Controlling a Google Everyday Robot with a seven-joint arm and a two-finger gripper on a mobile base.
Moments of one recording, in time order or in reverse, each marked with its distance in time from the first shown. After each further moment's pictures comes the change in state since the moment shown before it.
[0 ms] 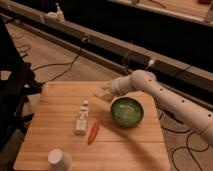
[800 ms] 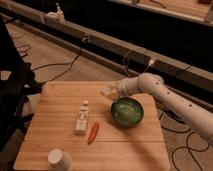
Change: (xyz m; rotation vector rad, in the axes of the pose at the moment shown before) arm 0.045 -0.037 -0.026 0.124 -0.019 0.134
